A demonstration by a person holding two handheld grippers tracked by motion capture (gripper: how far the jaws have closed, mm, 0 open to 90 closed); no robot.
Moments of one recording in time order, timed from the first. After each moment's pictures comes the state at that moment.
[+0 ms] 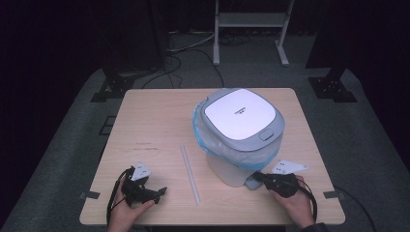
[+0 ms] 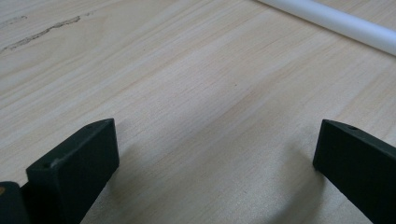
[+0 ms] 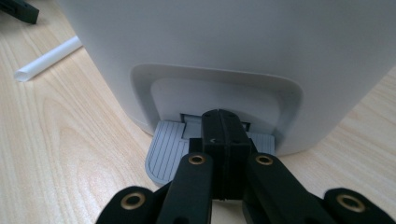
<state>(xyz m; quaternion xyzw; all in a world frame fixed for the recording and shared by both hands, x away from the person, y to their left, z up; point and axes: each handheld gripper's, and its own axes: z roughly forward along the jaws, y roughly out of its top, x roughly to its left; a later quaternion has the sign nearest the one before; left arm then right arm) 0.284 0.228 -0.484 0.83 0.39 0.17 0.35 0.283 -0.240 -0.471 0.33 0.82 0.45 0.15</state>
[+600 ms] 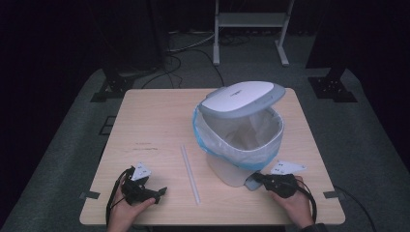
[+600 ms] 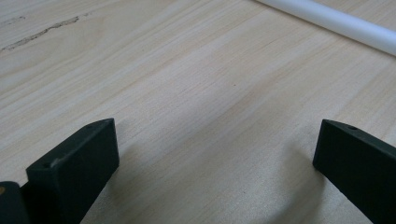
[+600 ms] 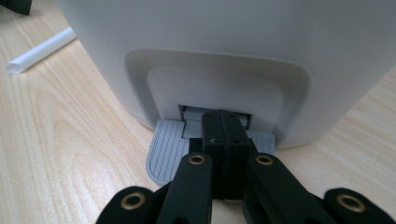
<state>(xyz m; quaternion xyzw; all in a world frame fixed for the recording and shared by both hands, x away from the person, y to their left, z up) 0.284 0.228 -0.484 0.83 0.39 0.17 0.35 0.284 -0.239 -0.476 0.34 0.82 0.44 0.14</state>
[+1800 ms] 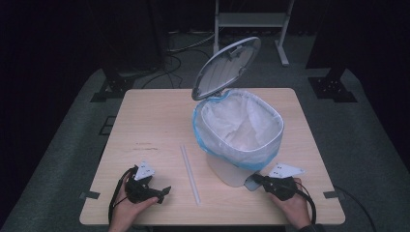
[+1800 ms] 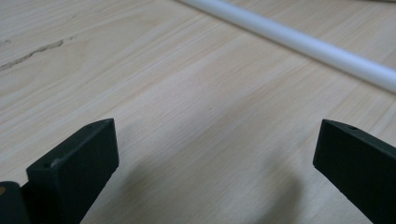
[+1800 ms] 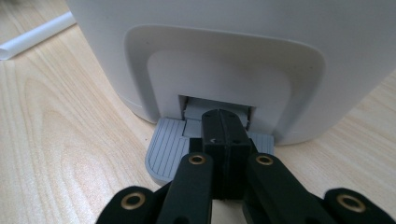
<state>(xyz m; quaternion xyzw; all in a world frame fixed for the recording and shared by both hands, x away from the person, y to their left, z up) 0.282 0.214 -0.474 0.83 0.38 0.17 0.37 0.280 -0.237 -0.483 0.33 0.83 0.43 0.16</state>
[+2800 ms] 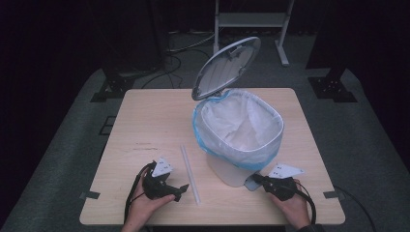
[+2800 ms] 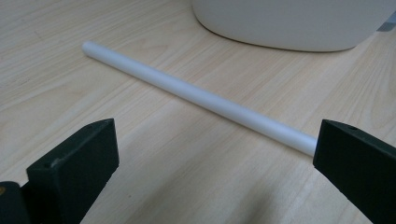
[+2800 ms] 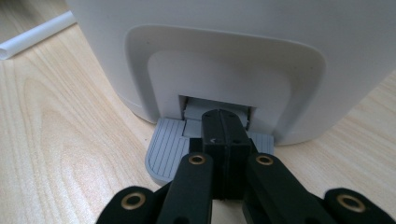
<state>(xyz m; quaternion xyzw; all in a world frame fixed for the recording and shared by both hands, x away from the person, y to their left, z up) 0.288 0.161 -0.459 0.84 0.34 0.15 0.40 0.280 -0.237 -0.483 0.33 0.82 0.43 0.17</state>
